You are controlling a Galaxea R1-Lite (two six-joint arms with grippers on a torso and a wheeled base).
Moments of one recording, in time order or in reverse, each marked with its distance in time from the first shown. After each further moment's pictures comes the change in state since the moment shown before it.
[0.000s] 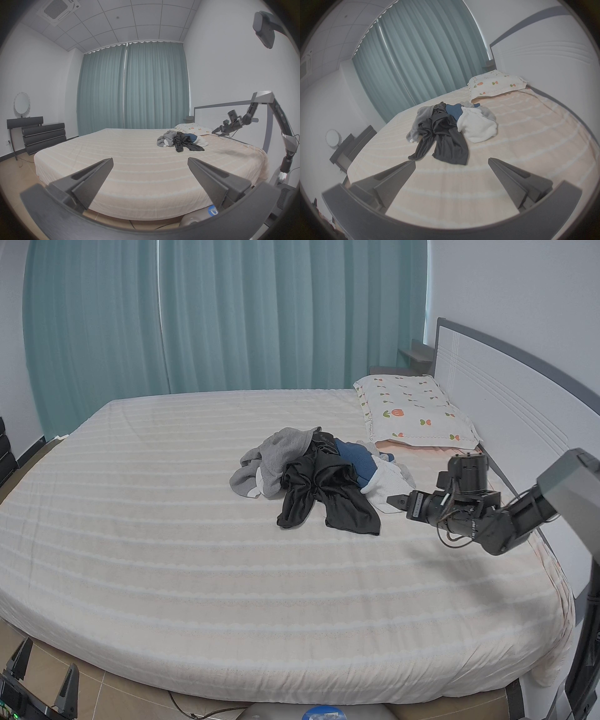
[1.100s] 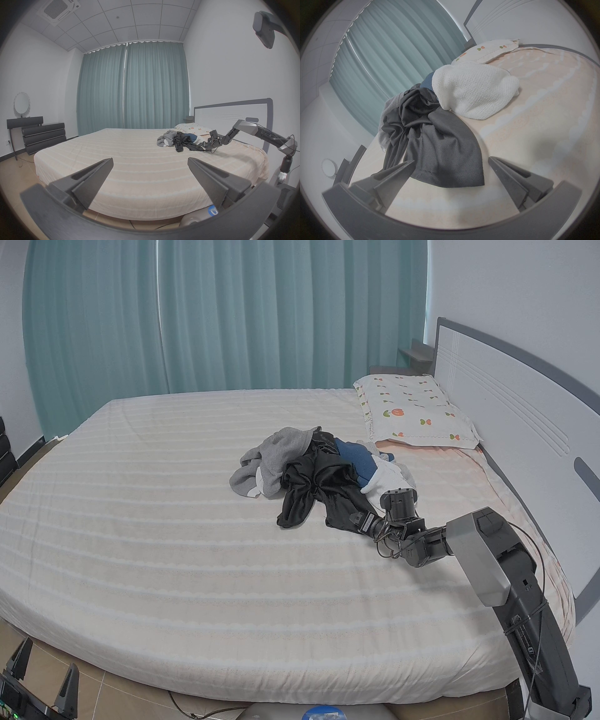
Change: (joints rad) left arm 0.000 0.000 0.000 0.000 0.000 0.000; right arm 0.038 0.595 -0.747 0.204 -0.098 0.253
